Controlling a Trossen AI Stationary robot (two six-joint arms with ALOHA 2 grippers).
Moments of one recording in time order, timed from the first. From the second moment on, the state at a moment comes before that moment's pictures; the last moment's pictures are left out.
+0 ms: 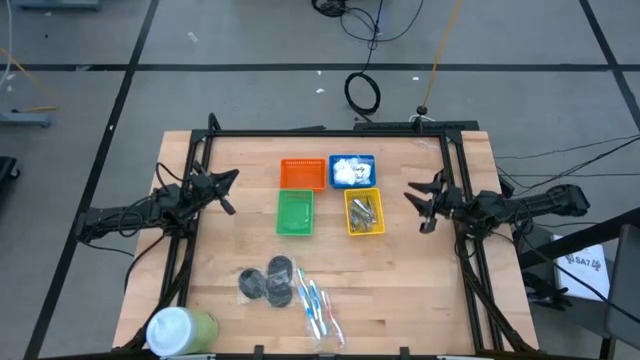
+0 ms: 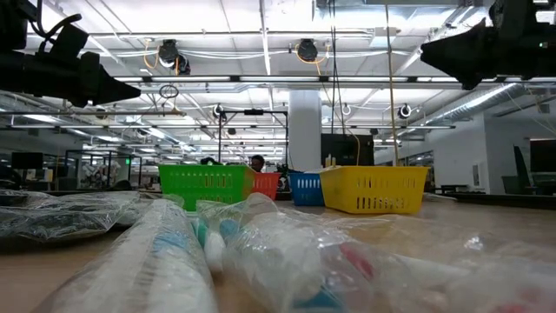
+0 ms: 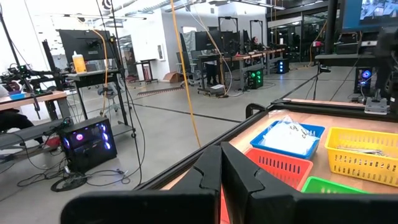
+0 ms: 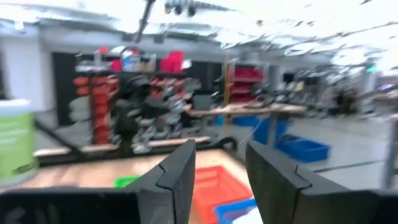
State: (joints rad) left arm 0.10 0.01 0.02 0.08 -0.56 0.15; right arm 0.16 0.23 0.02 0.48 0.49 -0.13
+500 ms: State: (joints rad) left arm 0.10 0.01 0.02 0.08 -0.56 0.15; right arm -0.11 0.20 0.02 0.21 -0.03 0.08
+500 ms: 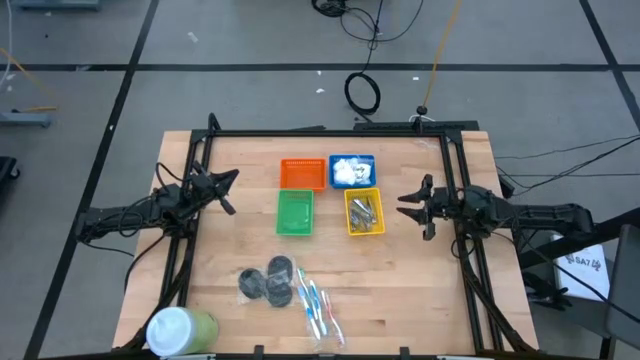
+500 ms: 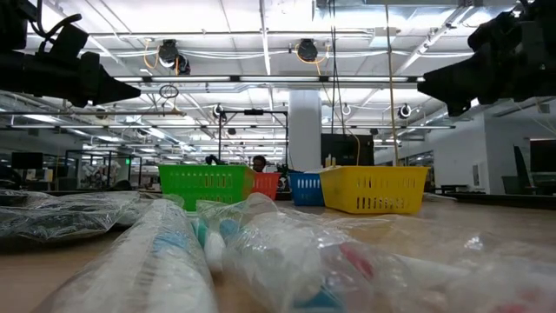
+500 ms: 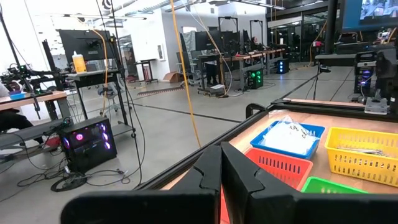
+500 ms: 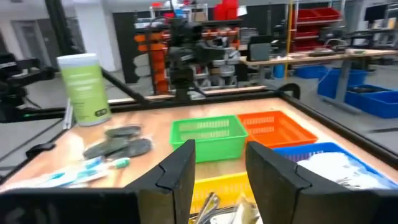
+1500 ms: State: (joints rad) left arm 0.10 0.01 0.02 0.10 -0.52 0.01; right arm -0.13 0.20 0.02 0.13 0.02 0.11
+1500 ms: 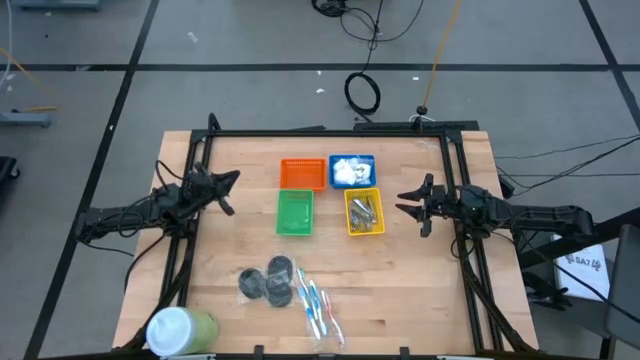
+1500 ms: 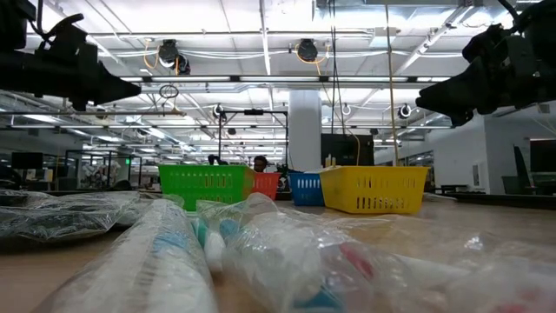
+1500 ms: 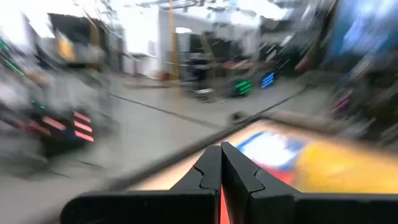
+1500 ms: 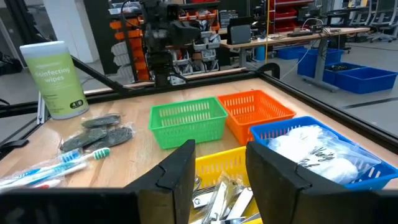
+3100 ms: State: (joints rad) left arm -0.13 0.45 0.09 0.61 -0.01 -0.48; right arm -0.13 0.20 0.02 0.13 0.02 0.11
